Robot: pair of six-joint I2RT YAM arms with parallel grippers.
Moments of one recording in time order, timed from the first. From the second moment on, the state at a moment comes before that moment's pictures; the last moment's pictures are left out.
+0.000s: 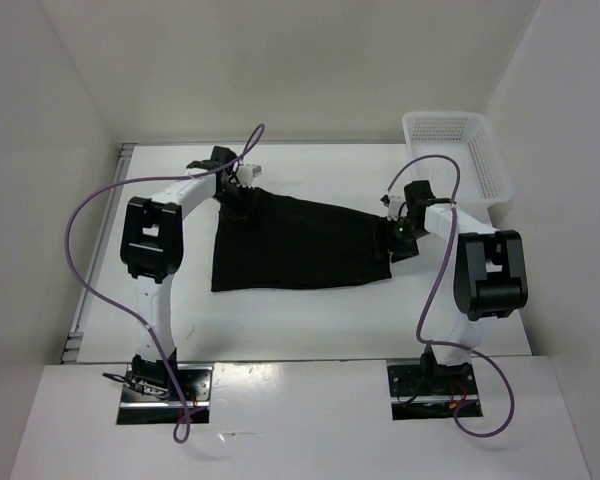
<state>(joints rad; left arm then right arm) -0.19 2.18 1.70 -0.73 0.36 0.05 0.05 1.69 1.06 -0.63 -0.40 -0.06</state>
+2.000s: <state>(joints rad) -0.29 2.19 1.71 -0.85 0.46 0.06 0.53 1.81 1.72 -0.68 0.04 -0.18</state>
